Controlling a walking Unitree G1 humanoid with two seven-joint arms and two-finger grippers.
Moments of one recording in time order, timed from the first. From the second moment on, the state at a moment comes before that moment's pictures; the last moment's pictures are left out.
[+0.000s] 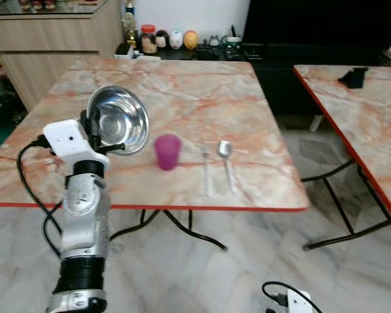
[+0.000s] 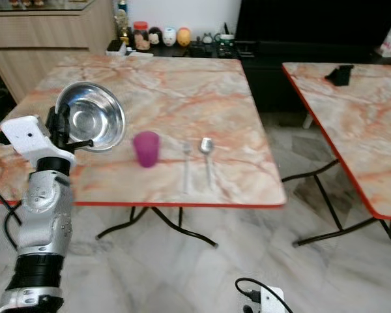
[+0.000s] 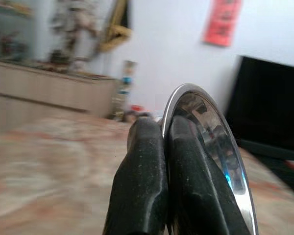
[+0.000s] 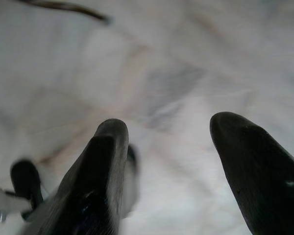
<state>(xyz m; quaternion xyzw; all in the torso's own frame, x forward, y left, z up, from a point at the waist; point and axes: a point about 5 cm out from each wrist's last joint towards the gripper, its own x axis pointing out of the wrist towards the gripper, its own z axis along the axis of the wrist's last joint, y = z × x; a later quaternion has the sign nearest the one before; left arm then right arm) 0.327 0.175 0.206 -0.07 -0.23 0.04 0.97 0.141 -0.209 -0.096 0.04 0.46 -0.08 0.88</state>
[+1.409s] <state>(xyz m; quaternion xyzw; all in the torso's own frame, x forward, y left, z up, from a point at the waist) 0.322 0.172 0.225 0.05 -0.25 -0.04 0.97 0.144 -0.209 -0.095 0.04 0.45 -0.08 0.89</state>
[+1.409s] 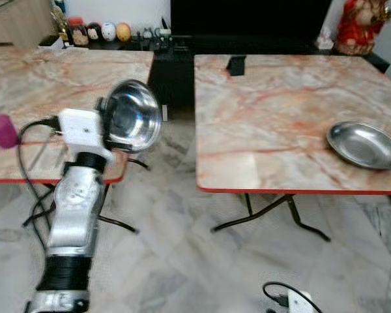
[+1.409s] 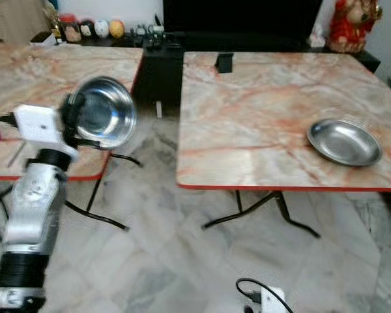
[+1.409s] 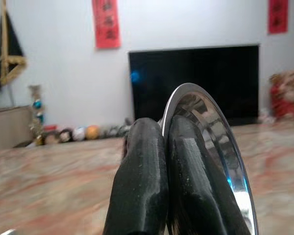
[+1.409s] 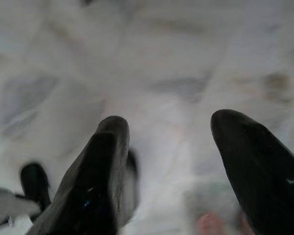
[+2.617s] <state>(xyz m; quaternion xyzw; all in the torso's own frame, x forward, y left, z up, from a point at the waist) 0.318 0.189 0.214 0.05 -0.23 -0.01 0.97 0.139 -0.193 -0.099 0.06 0.46 -0.07 0.88</state>
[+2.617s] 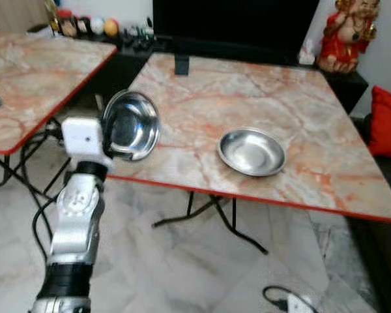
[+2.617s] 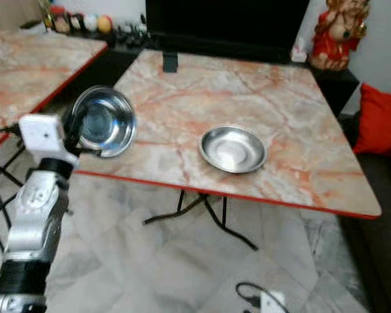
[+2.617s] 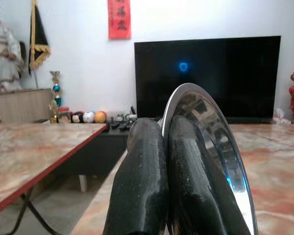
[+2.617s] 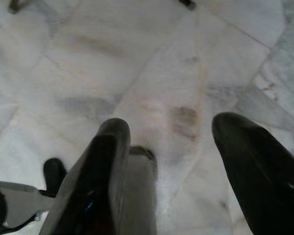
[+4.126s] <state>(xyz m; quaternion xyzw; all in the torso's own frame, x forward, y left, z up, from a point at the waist) 0.323 0.180 0.193 -0.03 -0.17 -0.04 0.98 0.140 -0.202 -0.097 0.05 0.46 -0.08 0.88</state>
